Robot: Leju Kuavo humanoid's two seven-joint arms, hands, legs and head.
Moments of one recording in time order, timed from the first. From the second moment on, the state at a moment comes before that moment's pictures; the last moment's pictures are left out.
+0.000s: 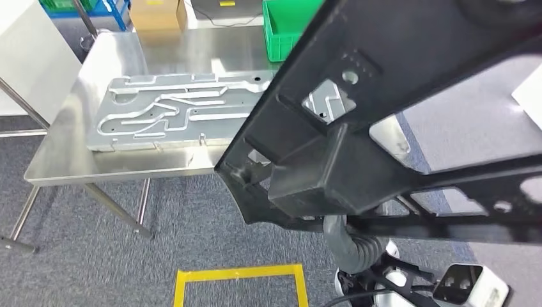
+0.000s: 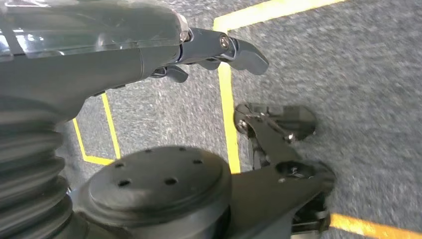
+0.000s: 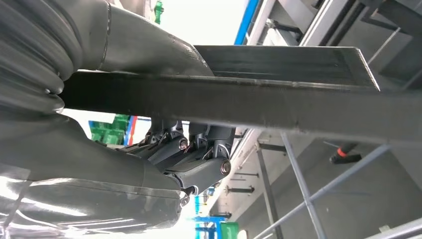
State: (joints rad) left arm -0.13 0.00 -1.40 -0.13 1.53 0.22 -0.05; right arm -0.13 0.09 0.48 -1.96 -0.05 0.10 -0.55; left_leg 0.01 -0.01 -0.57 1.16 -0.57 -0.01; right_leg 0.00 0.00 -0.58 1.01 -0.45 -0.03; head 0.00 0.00
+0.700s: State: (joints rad) left arm -0.12 0.00 -1.40 -0.13 1.55 0.22 -0.06; right arm -0.12 0.08 0.48 -1.96 -0.05 0.02 -0.57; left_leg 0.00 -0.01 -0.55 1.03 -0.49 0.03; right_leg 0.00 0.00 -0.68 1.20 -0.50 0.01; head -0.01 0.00
